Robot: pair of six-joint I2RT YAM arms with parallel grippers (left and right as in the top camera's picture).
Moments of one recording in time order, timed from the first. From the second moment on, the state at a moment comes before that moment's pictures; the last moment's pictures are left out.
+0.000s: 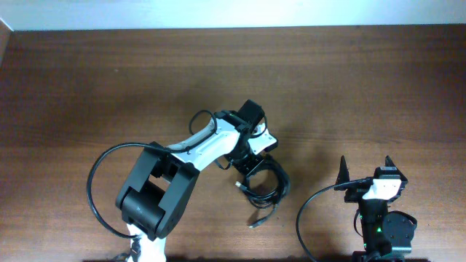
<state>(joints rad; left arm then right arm) -0.61 2.01 1.31 -0.82 0.35 0.23 -0.04 0.01 0.01 -0.07 0.00 -0.05</state>
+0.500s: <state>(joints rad) -0.61 2.01 1.33 -0.63 0.67 0.05 -0.04 0.01 0.01 -0.07 0.00 -0.05</state>
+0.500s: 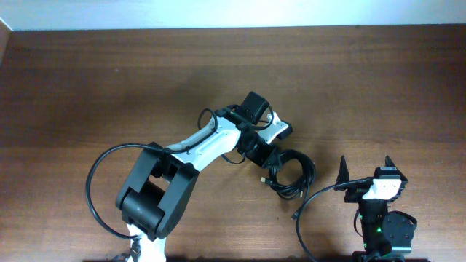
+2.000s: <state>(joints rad) -0.45 1.78 1.34 -0.81 0.86 -0.02 -0.04 0.69 0.89 -0.83 -0.74 0.60</state>
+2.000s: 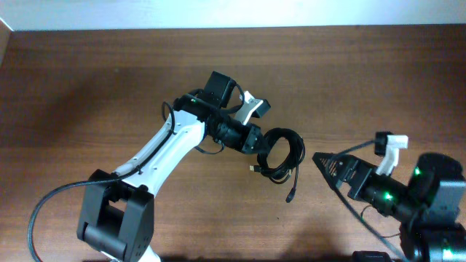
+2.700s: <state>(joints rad) -0.47 1.78 1.34 -0.80 0.91 -0.04 -0.04 0.93 0.89 -0.97 -0.81 0.44</state>
